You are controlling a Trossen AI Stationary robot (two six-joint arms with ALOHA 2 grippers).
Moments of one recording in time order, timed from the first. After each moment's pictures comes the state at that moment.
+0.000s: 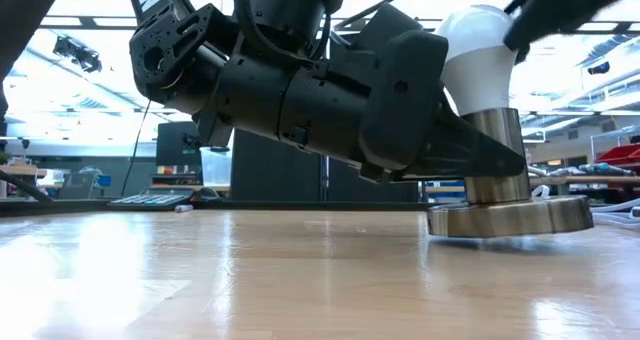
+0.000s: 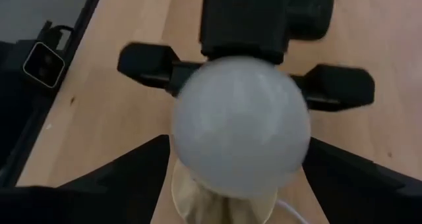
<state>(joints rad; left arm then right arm) -0.29 2.24 1.16 0.85 -0.21 -0.06 0.48 1.36 0.82 -0.25 0.24 0.32</state>
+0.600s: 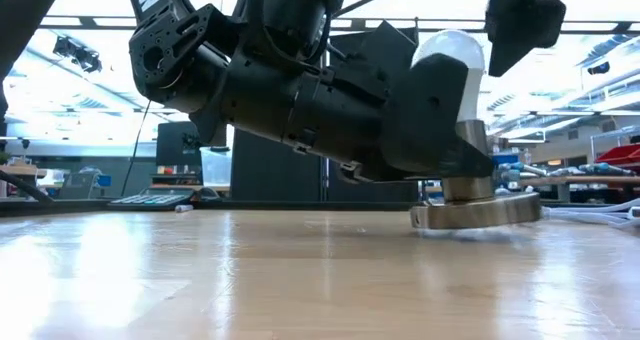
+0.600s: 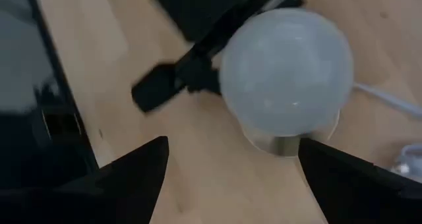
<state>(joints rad) -0.29 2.24 1.16 0.84 -0.45 -0.14 0.41 1.51 1.22 -0.81 0.10 0.90</state>
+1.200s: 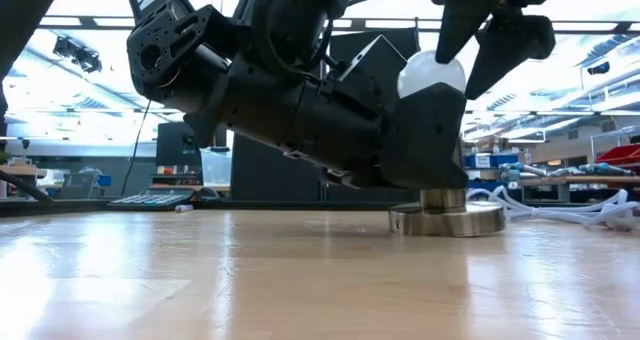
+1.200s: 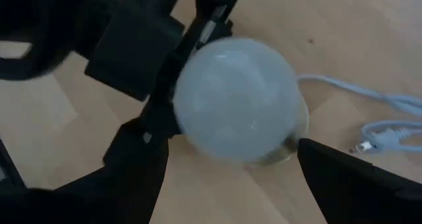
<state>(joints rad) -0.30 2.24 1.16 0.78 -0.62 -0.17 0.40 1.56 1.22 -0.83 0.29 1.08</state>
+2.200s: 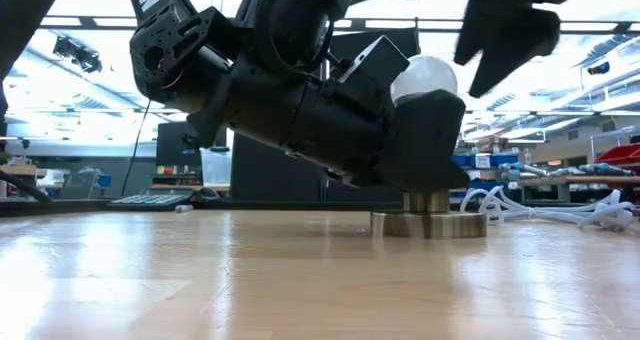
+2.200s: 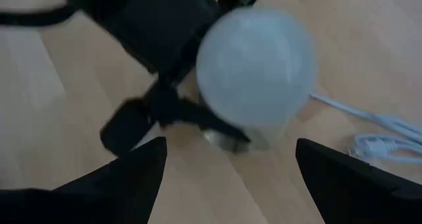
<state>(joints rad) -0.29 2.24 1.16 0.78 -0.62 -0.12 0.47 1.58 1.21 -0.82 0.38 1.00</state>
